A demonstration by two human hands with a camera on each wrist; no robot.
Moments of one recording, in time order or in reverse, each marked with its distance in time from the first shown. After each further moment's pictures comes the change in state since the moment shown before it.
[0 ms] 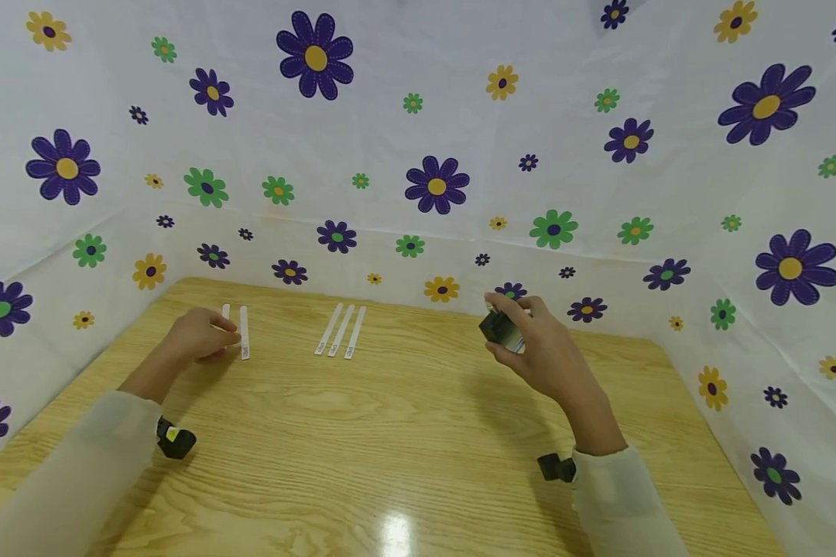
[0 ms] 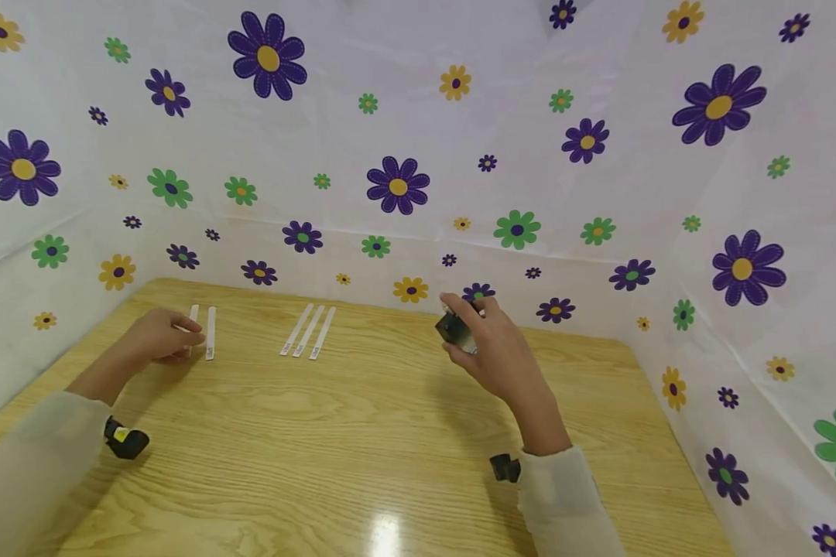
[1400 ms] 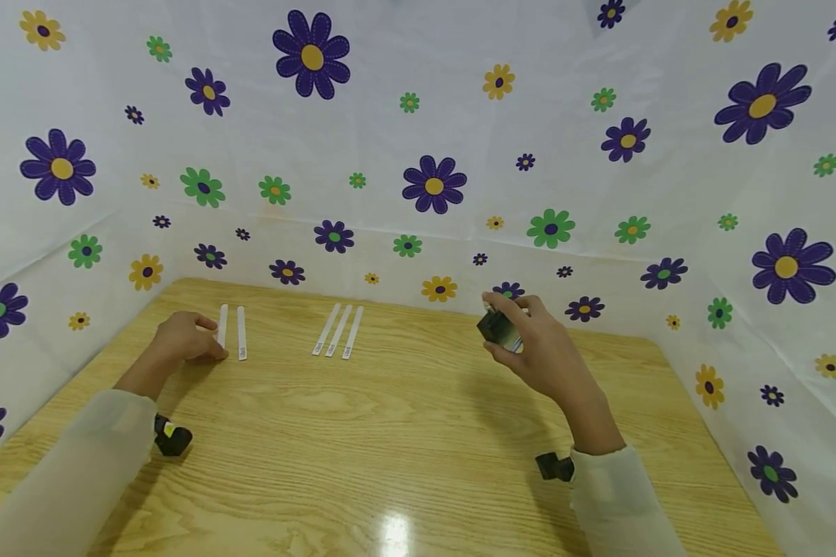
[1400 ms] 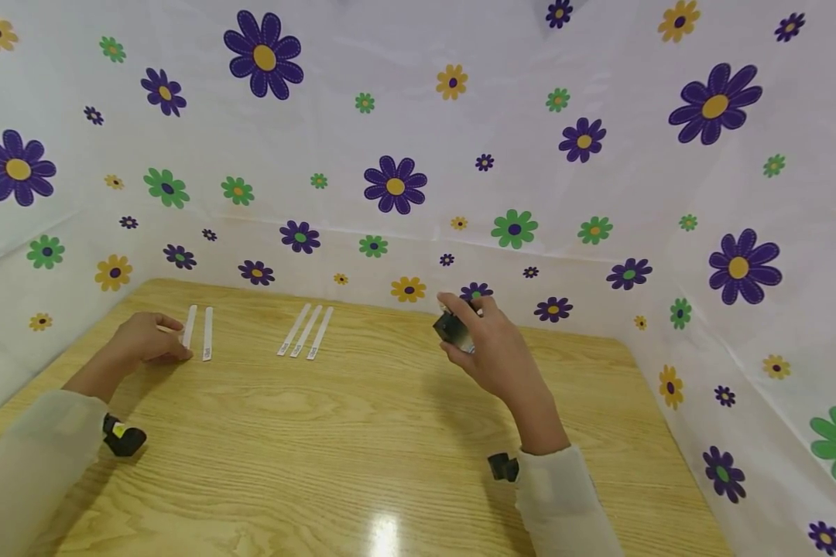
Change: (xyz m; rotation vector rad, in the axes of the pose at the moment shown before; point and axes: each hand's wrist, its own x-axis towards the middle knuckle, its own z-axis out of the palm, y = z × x) left_hand 0.003 -0.014 -0.009 0.061 0.058 -0.070; right_hand 0.001 -0.001 -0.002 0.001 0.006 -0.011
